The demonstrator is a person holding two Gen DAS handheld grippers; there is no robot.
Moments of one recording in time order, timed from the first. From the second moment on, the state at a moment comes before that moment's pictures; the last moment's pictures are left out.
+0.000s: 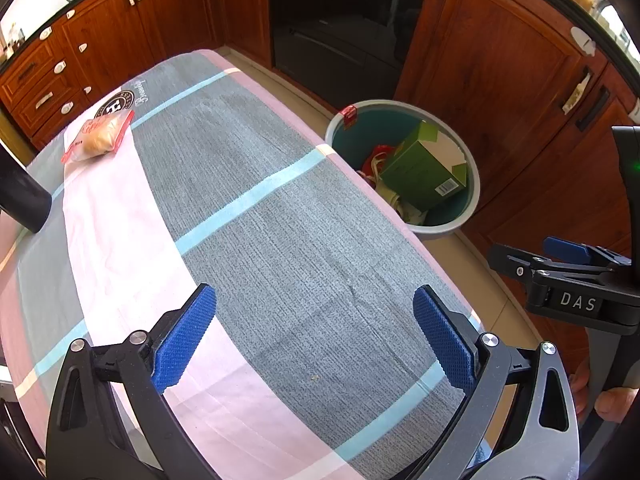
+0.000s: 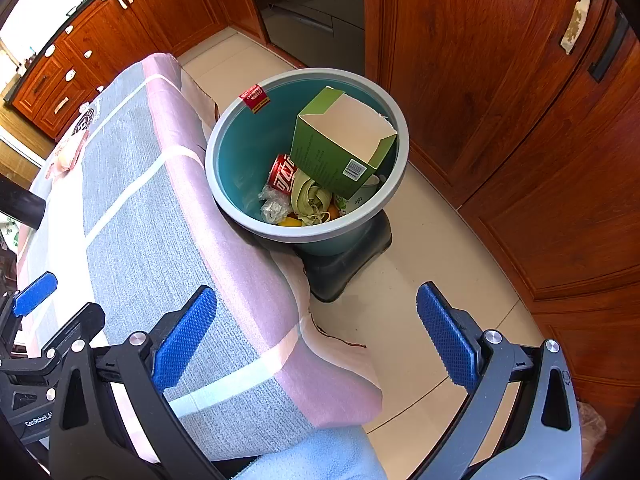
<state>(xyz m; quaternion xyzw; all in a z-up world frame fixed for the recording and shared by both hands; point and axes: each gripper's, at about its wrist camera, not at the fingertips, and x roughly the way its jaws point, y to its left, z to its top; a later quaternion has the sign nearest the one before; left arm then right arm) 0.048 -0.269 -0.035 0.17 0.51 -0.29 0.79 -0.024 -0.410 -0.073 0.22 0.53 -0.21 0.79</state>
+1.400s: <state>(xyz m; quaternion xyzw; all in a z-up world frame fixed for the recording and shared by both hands) 0.044 -0.257 -0.033 0.16 0.53 -0.27 0.79 -0.028 -0.407 -0.060 0.22 0.52 -0.21 0.80</state>
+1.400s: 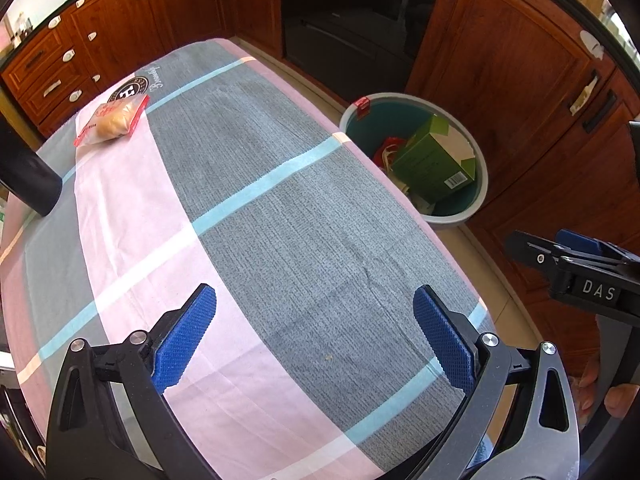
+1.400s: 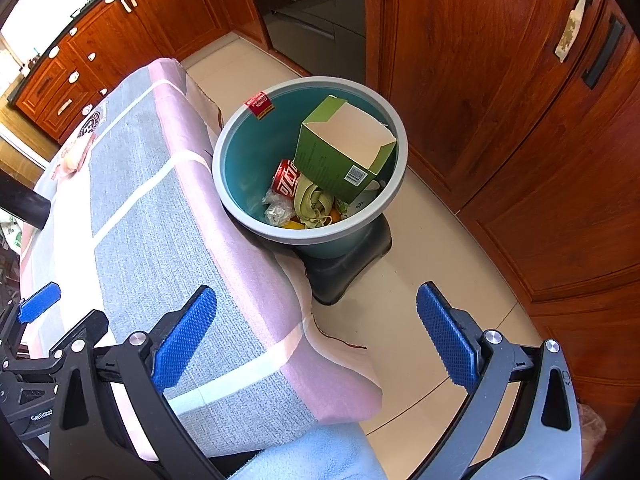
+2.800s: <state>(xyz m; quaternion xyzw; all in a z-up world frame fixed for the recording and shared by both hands) 0.042 -0.252 -0.031 0.16 0.53 -0.26 0.79 -0.027 -0.402 -0.065 0.22 0.53 -0.21 0.80</state>
